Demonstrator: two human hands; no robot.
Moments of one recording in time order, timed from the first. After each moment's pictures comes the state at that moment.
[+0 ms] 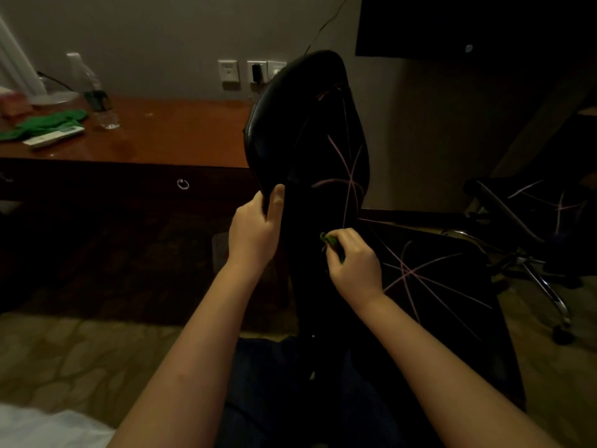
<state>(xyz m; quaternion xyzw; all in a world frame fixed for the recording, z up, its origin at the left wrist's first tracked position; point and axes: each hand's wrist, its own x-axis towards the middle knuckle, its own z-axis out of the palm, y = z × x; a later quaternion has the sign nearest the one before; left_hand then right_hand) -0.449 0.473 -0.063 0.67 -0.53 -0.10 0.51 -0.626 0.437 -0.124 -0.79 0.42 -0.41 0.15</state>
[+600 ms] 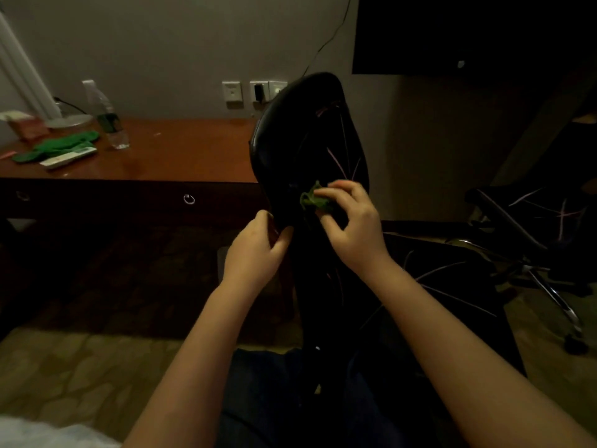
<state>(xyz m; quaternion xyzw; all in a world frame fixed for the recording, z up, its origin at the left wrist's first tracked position) -0.444 0.493 -0.064 0.70 -0.61 -0.06 0.38 -0.621 0.428 -0.038 -0.78 0.33 -0.50 0.16</state>
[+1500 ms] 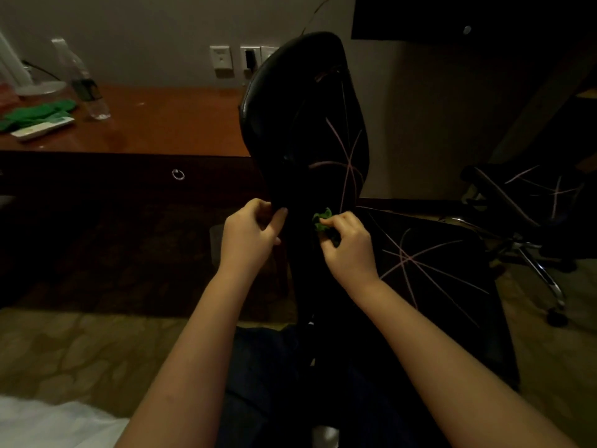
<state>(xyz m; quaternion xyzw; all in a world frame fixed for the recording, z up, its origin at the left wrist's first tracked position) -0.442 0.495 -0.087 0.66 -0.55 -0.15 0.49 -0.618 0.442 -0.115 -0.78 0.43 -0.42 0.18</state>
